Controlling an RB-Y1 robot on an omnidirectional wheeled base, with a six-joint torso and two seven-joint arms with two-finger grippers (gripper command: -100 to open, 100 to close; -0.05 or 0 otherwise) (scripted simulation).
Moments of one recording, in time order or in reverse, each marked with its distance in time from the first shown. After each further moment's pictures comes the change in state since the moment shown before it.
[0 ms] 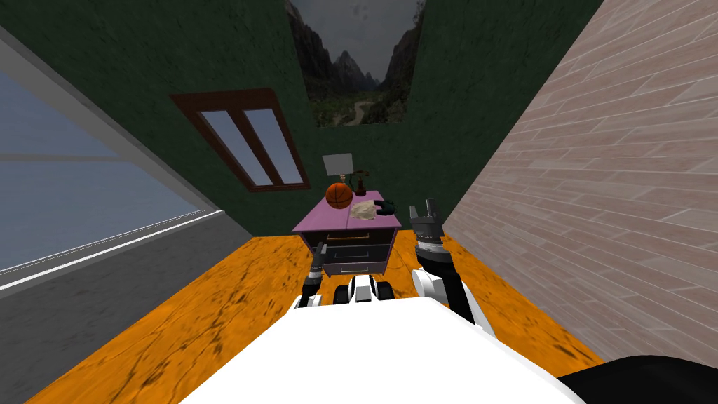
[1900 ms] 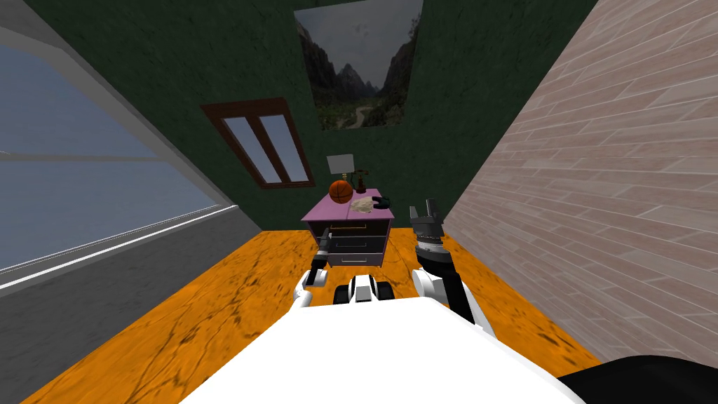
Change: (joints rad) left arm -0.162 -0.002 -0.009 -0.085 0.032 0.380 0.019; right arm 0.000 0.000 0.000 0.000 0.000 0.000 0.000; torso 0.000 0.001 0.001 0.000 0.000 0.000
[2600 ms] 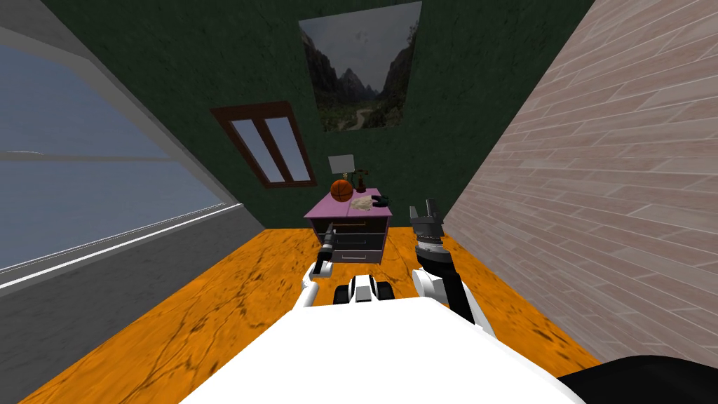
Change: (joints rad) left arm -0.069 -0.051 -0.002 -0.020 0.012 0.143 0.005; right arm 0.000 0.000 0.000 0.000 0.000 0.000 0.000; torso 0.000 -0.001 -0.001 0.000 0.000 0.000
